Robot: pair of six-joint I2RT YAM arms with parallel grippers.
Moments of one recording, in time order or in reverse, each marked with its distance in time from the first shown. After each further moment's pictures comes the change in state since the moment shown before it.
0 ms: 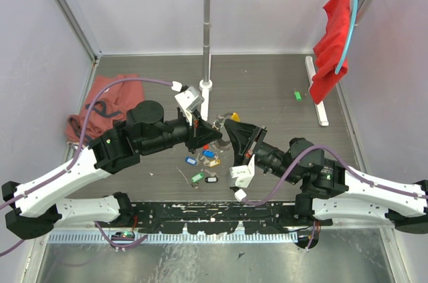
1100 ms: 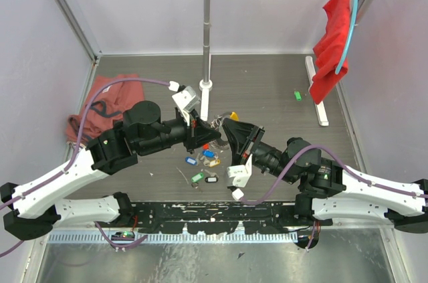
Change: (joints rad) left arm 0.000 -0.015 0.000 0.000 0.000 0.000; right arm 0.000 0.020 0.000 0.010 0.006 0.000
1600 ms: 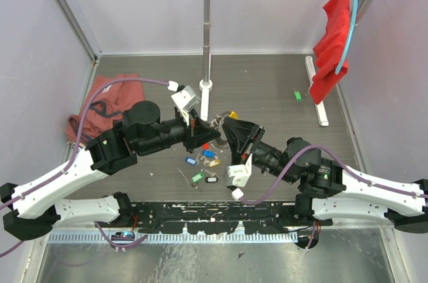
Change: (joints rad) left arm 0.000 -0.003 0.000 0.000 -0.011 0.000; right arm 0.000 0.000 0.000 -0.002 0.005 0.003
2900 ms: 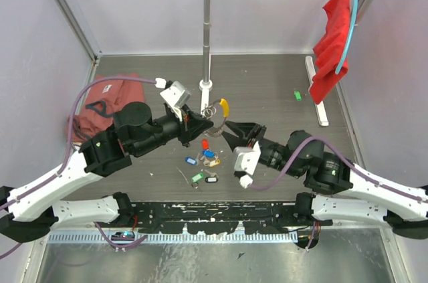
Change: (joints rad) left arm 0.000 -0.021 0.000 0.022 -0.148 0.049; right arm -0.126 0.011 0.119 -0.194 -0.186 0.467
